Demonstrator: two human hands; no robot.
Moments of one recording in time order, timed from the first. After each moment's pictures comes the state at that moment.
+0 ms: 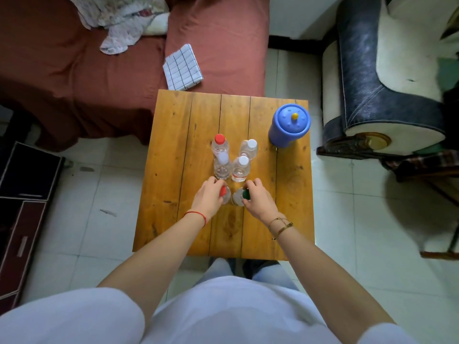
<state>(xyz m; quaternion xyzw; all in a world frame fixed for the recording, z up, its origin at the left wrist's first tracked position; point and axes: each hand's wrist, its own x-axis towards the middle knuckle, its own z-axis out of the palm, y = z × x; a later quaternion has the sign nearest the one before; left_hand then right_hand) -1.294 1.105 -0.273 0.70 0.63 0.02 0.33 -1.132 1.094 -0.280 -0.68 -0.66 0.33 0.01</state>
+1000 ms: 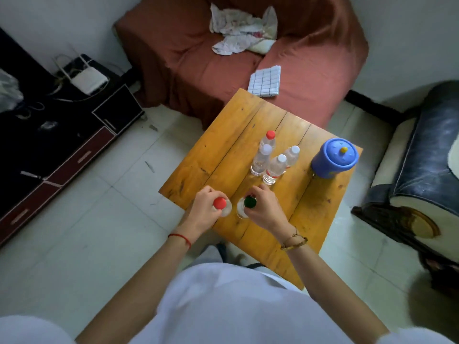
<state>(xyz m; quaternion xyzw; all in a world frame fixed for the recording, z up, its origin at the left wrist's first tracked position) -1.296 0.931 -0.196 0.51 0.77 0.21 0.32 -1.137 1.017 -0.197 -0.47 -0.81 0.35 0.04</state>
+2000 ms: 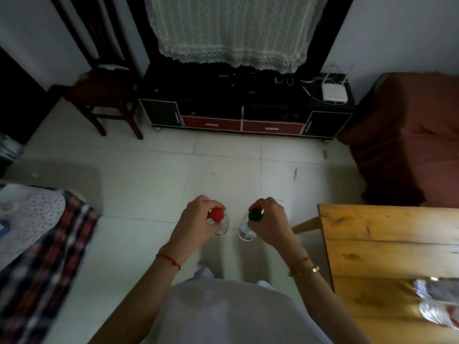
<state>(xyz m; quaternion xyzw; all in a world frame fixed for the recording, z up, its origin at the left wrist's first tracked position) -1.396 0.472 -0.138 0.08 0.92 0.36 0.13 -1.390 0.670 -0.158 -0.07 -0.93 0.35 -0.10</state>
